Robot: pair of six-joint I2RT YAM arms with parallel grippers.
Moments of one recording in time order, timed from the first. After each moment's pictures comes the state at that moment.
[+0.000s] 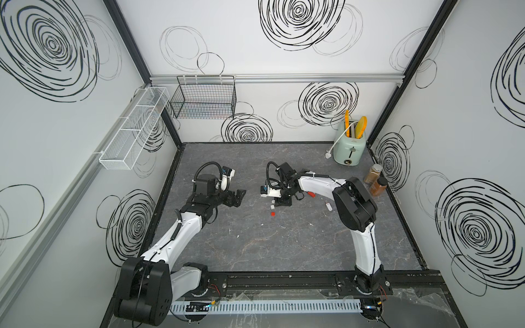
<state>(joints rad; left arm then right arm) -0.13 1.17 0.67 -0.10 0.36 0.07 0.67 2.12 1.50 -0.63 -0.30 -0.84</state>
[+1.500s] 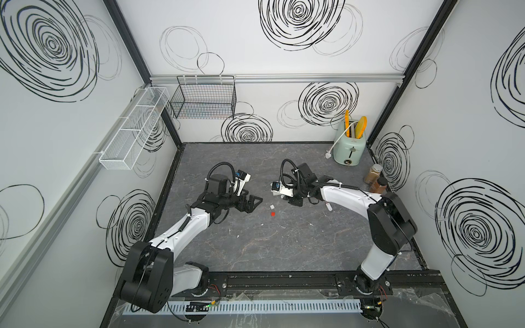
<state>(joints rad) -0.25 1.27 0.68 -0.06 0.67 -0.08 0.64 1.69 1.14 -0.39 -0.23 -0.75</state>
